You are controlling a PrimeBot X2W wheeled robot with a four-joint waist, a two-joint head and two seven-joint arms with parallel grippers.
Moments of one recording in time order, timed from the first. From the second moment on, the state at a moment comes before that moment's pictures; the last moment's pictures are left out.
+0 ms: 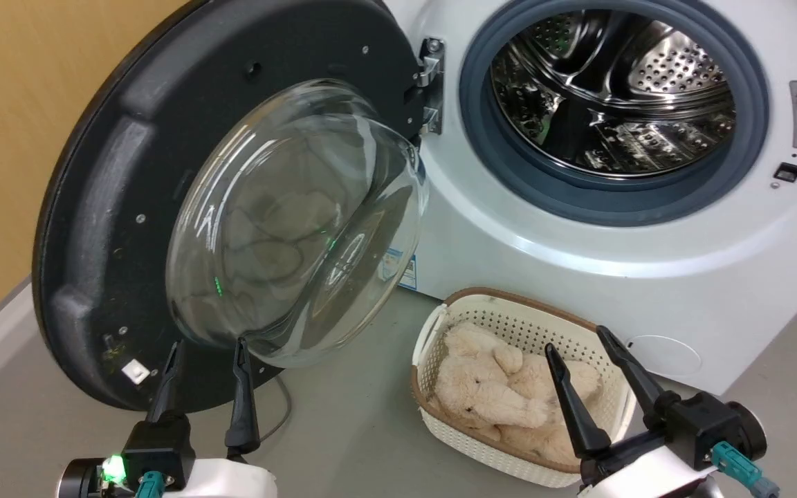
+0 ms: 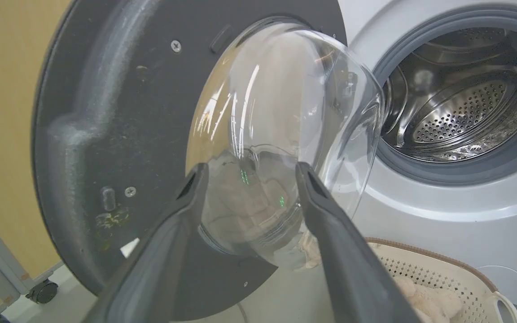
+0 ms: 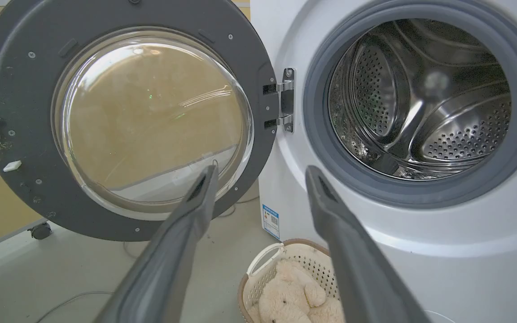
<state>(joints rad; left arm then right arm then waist) 0.06 0.05 -0.05 -0.06 -0.02 0.11 -0.17 -0.01 -0.06 0.17 0.03 0.10 0.13 -0.17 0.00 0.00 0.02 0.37</state>
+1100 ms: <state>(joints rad) 0.11 0.05 -0.06 -0.12 -0.04 0.18 -0.24 -0.04 -0.08 0.26 0.06 0.16 0.13 -0.24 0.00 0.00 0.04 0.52</state>
